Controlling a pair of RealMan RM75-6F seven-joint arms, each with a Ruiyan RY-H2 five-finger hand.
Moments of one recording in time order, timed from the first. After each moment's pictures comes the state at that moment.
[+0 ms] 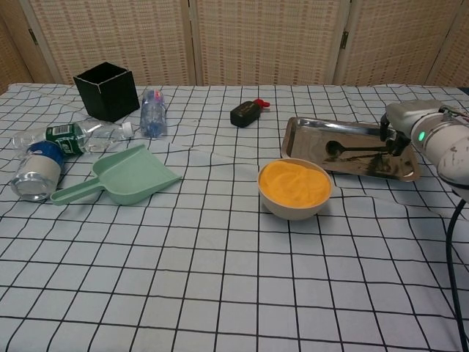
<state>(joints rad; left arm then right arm) -0.18 -1.07 0.05 -1.58 1.63 1.40 -0.20 0.88 -1.83 0.32 -0.88 -0.45 0.96 -0.86</state>
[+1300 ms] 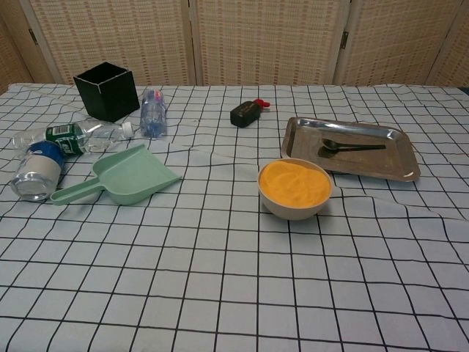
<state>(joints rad) -0.12 -1.14 0.01 -1.60 1.59 1.51 0.07 0.15 -1.22 -0.16 -1.74 -1.49 1.69 -0.30</state>
